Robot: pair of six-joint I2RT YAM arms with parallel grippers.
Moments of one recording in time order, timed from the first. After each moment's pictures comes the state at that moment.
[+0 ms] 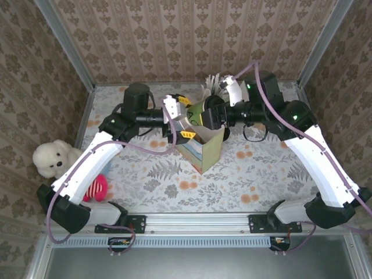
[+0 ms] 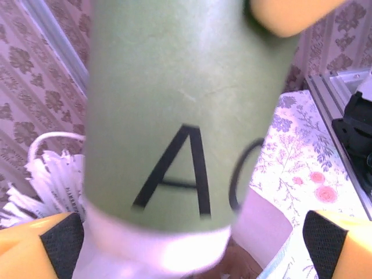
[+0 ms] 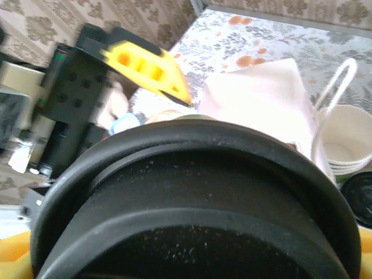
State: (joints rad) left arm -0.55 1.23 1.30 -0.42 0.84 0.54; right arm 0.59 1.38 1.88 -1.10 -0.28 0.25
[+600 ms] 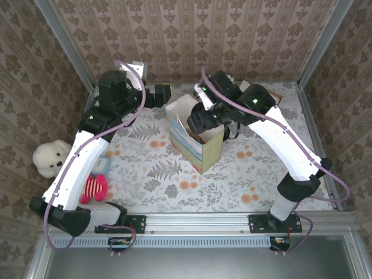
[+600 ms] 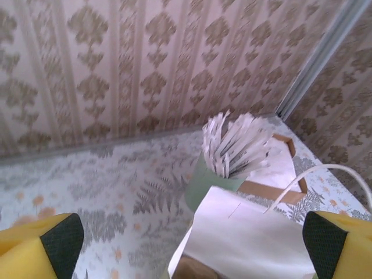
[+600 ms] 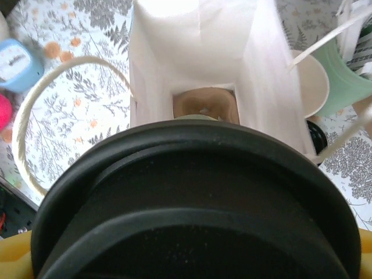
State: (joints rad) left arm -0.48 1.29 1.54 -0.60 0.13 -0.25; right arm 0.79 1.73 2.23 -1.47 0.10 0.23
